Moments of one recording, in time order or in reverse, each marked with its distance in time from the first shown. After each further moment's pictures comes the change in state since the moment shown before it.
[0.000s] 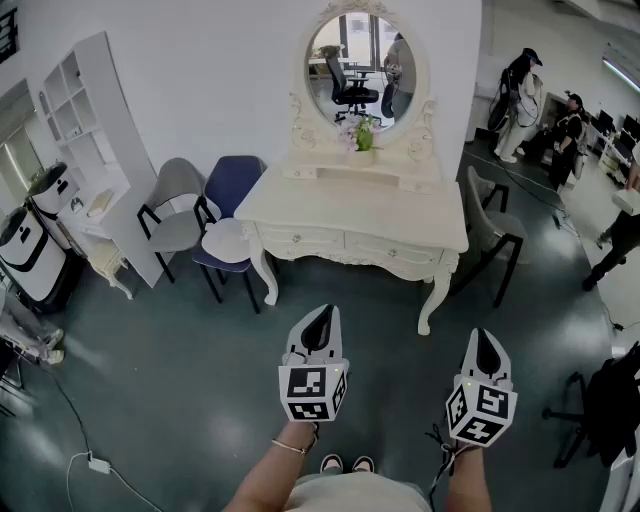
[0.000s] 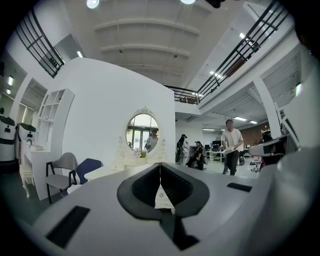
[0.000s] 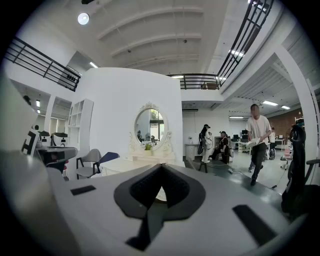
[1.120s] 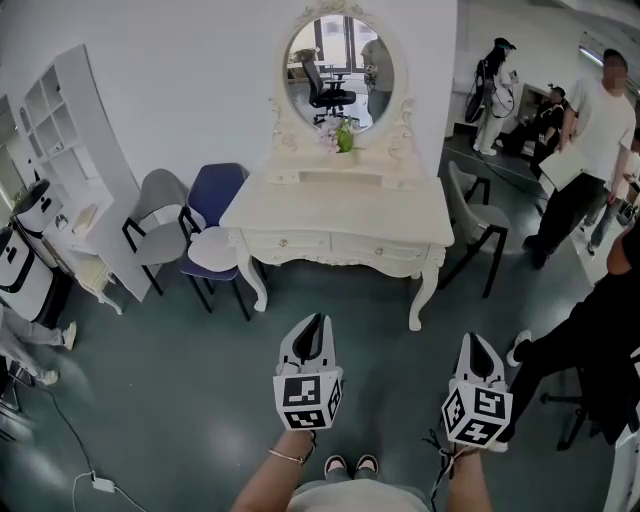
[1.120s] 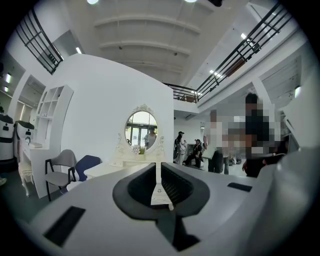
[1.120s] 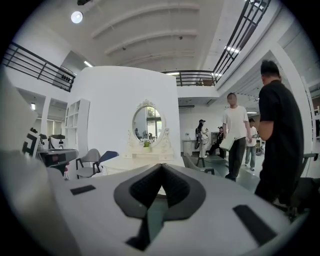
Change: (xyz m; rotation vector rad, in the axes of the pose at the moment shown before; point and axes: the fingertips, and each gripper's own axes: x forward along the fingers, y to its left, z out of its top) left arm -0.013 0.003 -0.010 -0.013 0.032 -0.021; right arm -0.022 0.005 -0.014 0.039 0.041 -0.027
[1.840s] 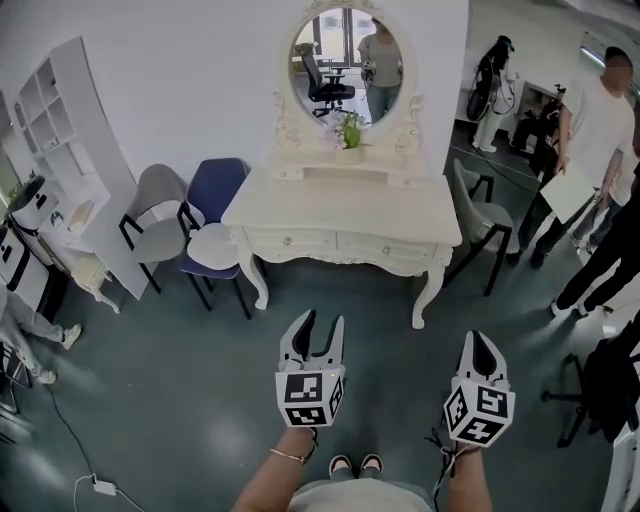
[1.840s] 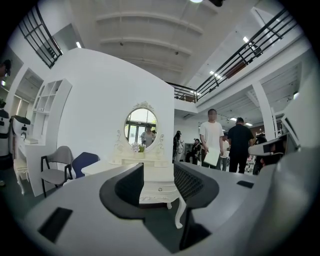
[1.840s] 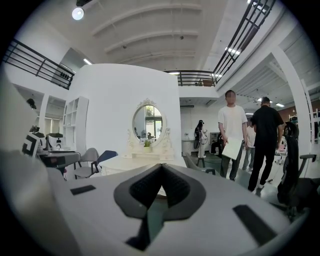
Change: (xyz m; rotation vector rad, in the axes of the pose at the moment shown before) left arm 0.014 0.033 -0.008 -0.021 0.019 -0.044; right arm 0.017 0.032 0.002 -0.005 0.003 -0.024
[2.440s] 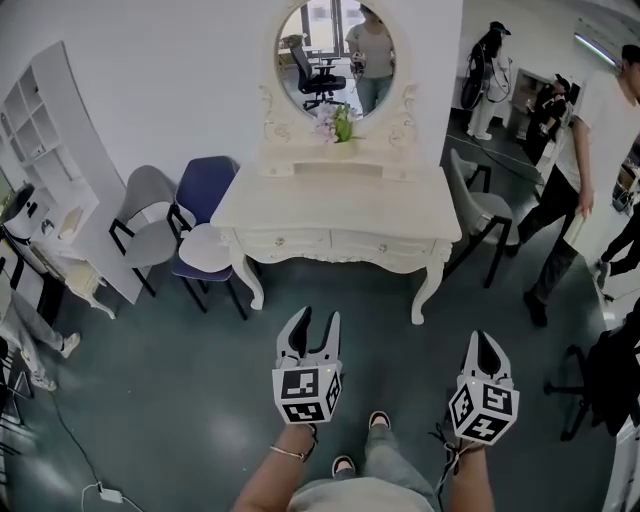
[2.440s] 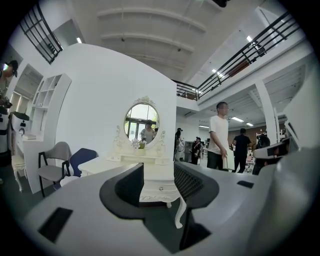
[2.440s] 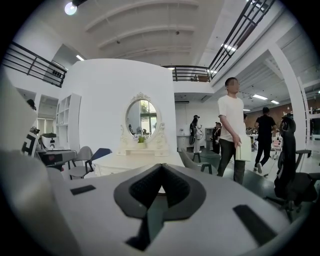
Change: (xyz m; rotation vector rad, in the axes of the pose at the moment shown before) left arm 0.041 0.015 -0.013 -0.020 0.032 -0.001; right arm 0.032 -0.019 -0.016 0.032 0.046 -0.053
